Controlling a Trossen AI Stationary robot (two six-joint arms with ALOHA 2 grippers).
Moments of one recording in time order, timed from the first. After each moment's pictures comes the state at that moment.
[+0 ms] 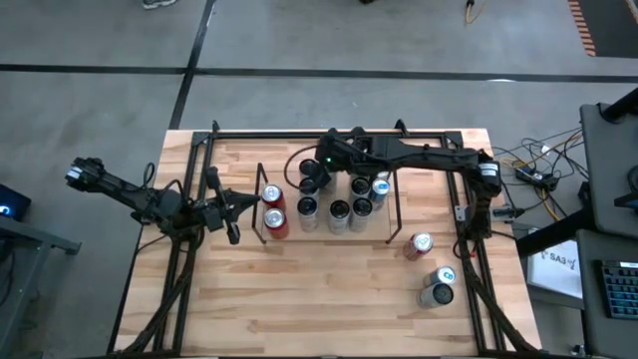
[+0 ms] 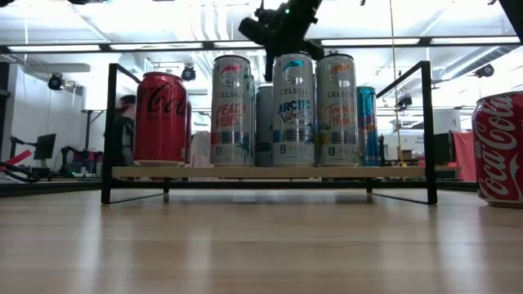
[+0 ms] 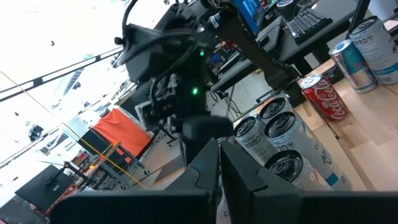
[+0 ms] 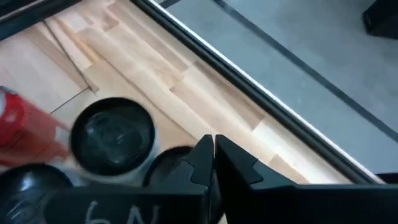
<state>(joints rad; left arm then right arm) -0.40 0.65 0.52 0.21 -0.67 0.77 -0.16 1.87 1.84 -0.87 0.49 0.45</state>
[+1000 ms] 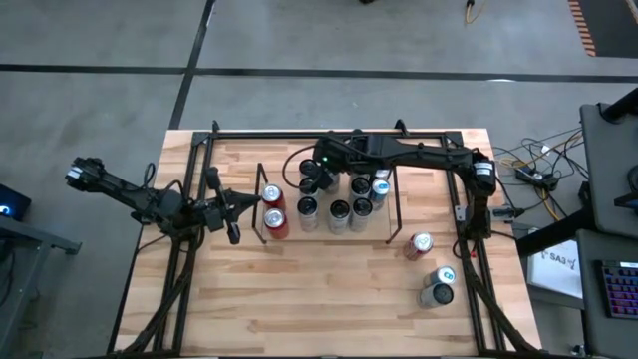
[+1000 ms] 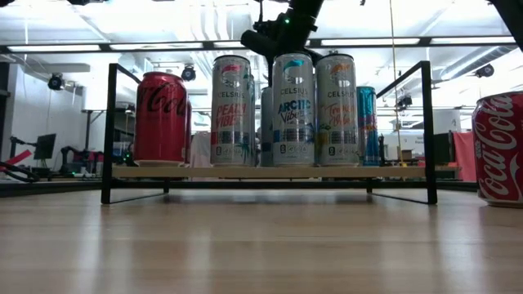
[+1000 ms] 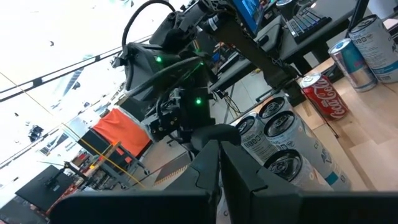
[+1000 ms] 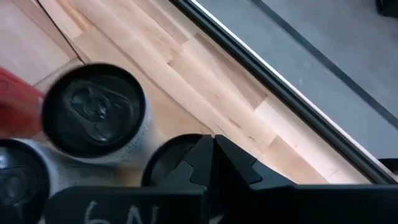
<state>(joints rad) -0.40 0.65 0.52 0.21 -0.67 0.77 -0.19 1.91 1.85 -0.94 0.43 0.44</state>
